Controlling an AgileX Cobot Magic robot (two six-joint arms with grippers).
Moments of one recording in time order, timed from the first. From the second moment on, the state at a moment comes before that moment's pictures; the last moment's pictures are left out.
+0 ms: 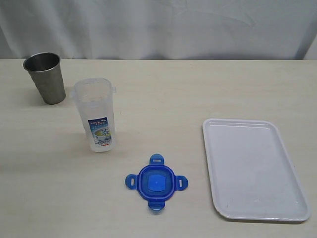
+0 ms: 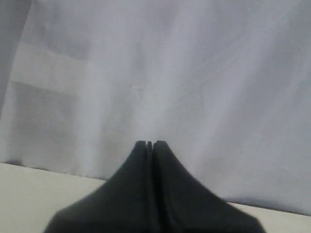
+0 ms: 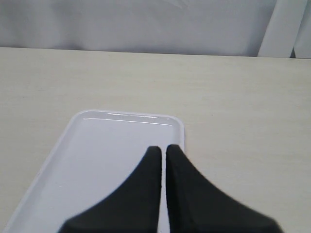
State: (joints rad) left arm 0.32 1.28 -1.06 1.69 -0.34 -2.02; right arm 0.03 0.00 0.00 -0.09 0.35 0.05
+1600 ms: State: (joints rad) left arm 0.02 1.18 -0.56 -0.52 0.84 0.40; right arm 0.03 0.00 0.00 -0.09 0.35 0.05
